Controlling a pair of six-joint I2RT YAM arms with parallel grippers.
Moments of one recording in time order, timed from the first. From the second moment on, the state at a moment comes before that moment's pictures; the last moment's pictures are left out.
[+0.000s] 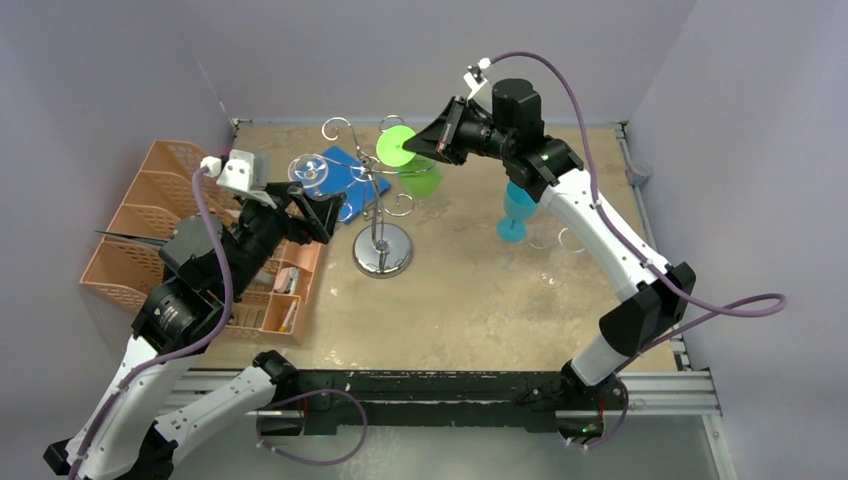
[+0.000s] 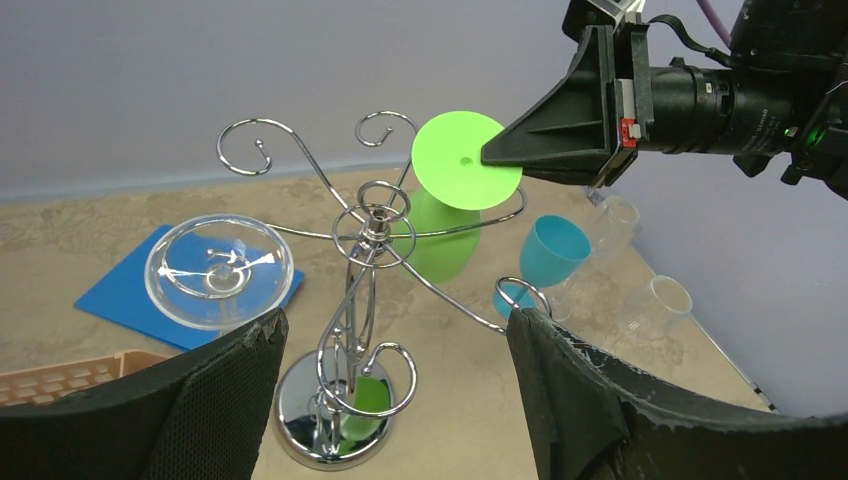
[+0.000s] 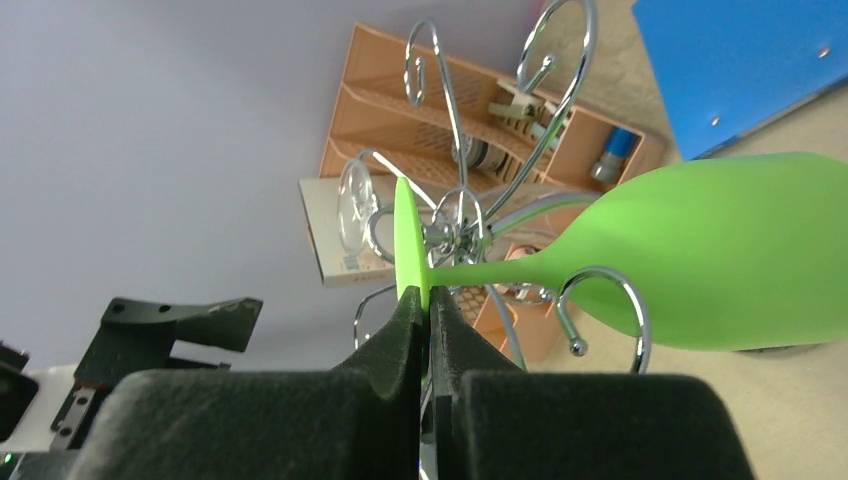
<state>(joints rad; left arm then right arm) -0.64 0.73 1.23 -0.49 -0.21 -0.25 0.55 1.62 1.73 -0.38 -0.46 0.96</state>
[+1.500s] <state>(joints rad) -0.64 0.75 1.21 -0.39 -0.16 -0.34 0.52 1.54 1.71 -0.55 -0.30 0.89</state>
